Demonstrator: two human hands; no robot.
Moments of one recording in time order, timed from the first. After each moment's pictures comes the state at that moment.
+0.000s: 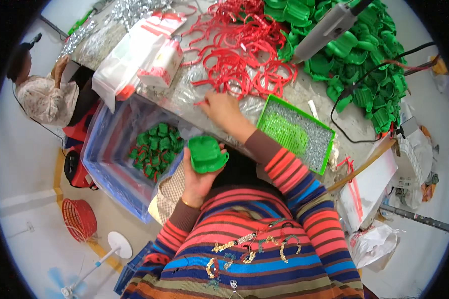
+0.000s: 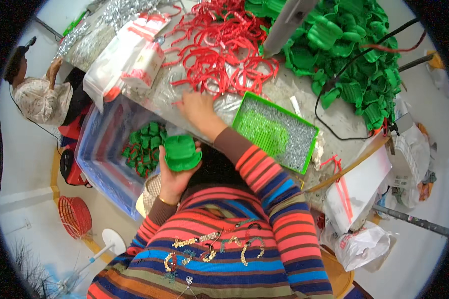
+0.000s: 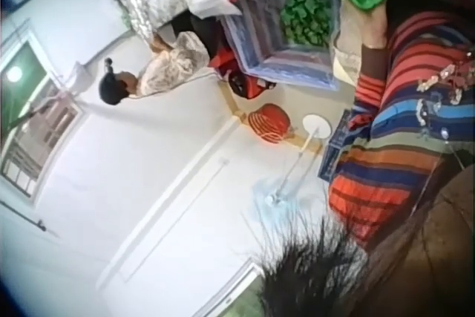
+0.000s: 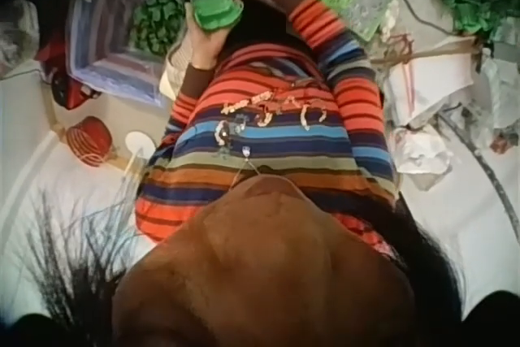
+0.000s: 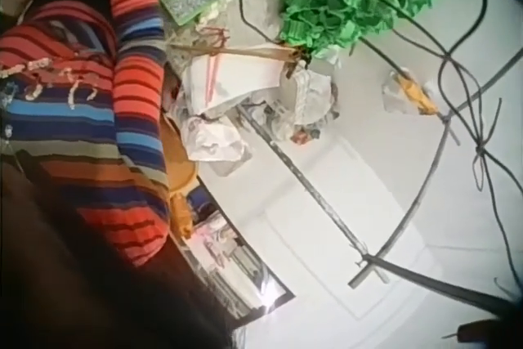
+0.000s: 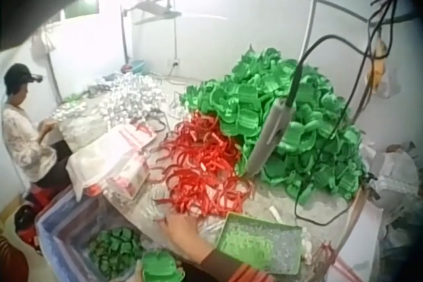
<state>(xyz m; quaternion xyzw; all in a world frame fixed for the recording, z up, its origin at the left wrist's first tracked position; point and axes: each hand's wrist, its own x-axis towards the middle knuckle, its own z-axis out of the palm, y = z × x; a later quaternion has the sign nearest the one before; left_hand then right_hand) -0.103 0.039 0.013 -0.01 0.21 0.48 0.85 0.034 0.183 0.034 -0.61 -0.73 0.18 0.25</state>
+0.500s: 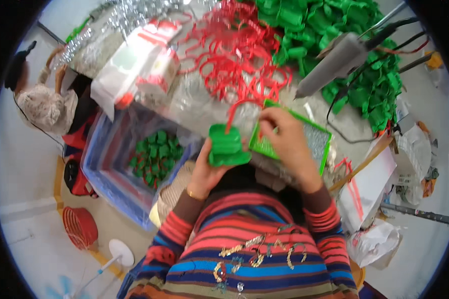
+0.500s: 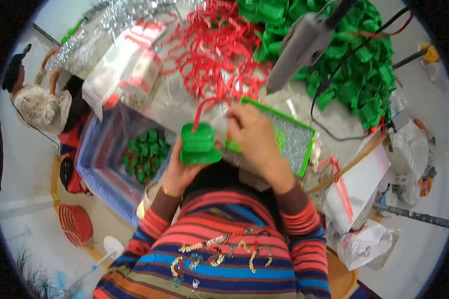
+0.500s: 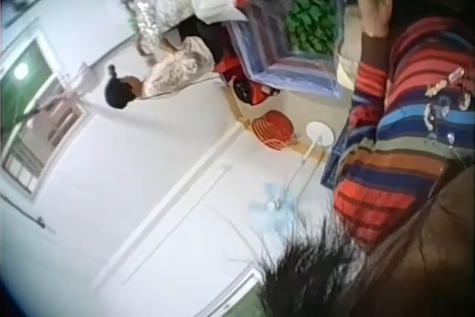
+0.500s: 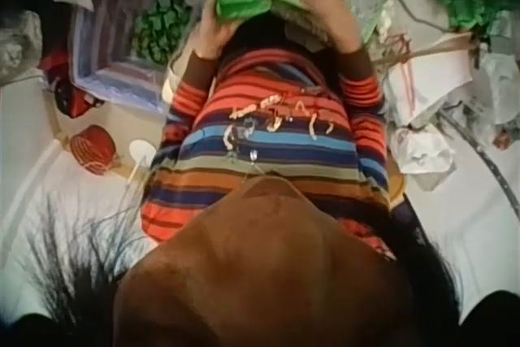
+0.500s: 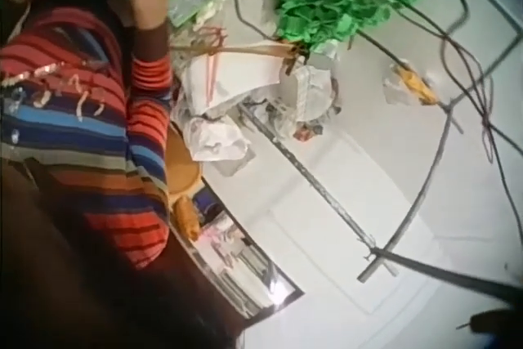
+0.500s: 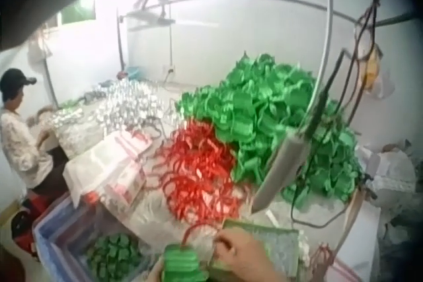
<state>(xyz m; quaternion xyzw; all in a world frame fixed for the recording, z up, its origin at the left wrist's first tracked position) -0.073 0.063 0.046 0.09 0.17 0.39 0.90 0.129 0.067 0.132 -0.60 -0.67 0.21 0.40</state>
